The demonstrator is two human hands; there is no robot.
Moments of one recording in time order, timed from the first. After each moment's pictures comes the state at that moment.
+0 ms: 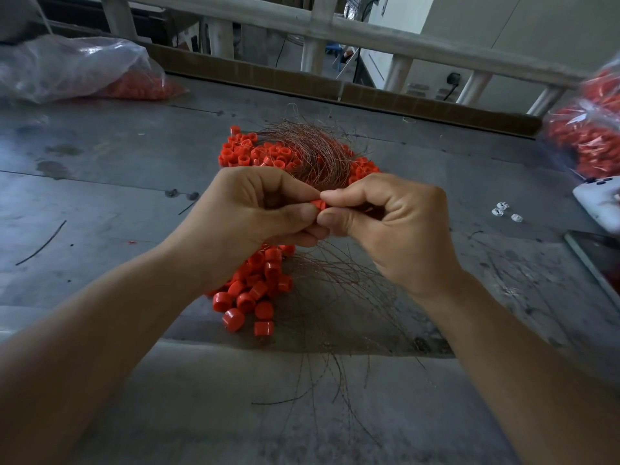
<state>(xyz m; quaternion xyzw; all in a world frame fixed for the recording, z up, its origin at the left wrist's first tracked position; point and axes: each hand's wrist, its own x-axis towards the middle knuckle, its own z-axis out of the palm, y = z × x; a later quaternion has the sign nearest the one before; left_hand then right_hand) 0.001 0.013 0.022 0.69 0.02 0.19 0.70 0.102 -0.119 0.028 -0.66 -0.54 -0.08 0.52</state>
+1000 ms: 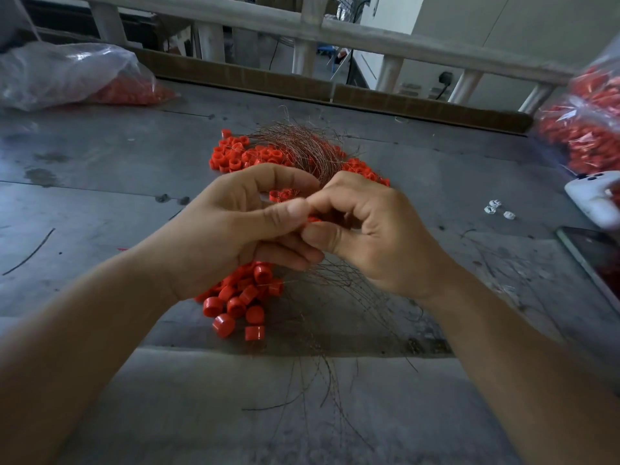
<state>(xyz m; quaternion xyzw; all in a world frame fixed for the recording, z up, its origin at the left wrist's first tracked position) -0.007 0.017 0.030 0.64 -0.02 0.07 0.76 0.102 -0.123 0.039 -0.69 -0.60 0.04 0.41</state>
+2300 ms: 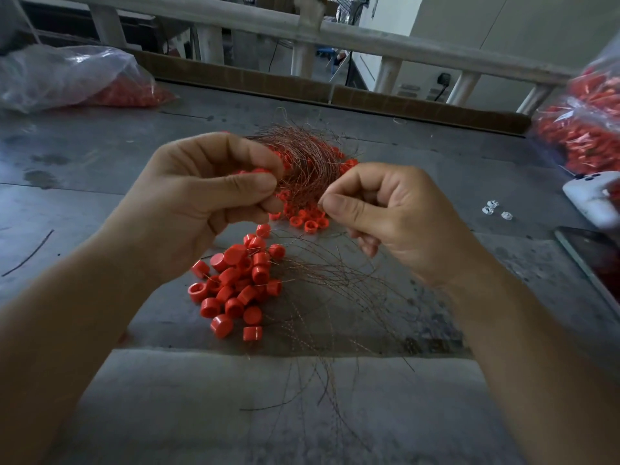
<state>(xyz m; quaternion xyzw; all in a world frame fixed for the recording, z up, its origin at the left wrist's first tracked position) -0.011 0.030 0.042 0.64 0.01 0.22 0.74 0.104 -0.132 0.056 -0.68 -0.49 0.18 0.52</state>
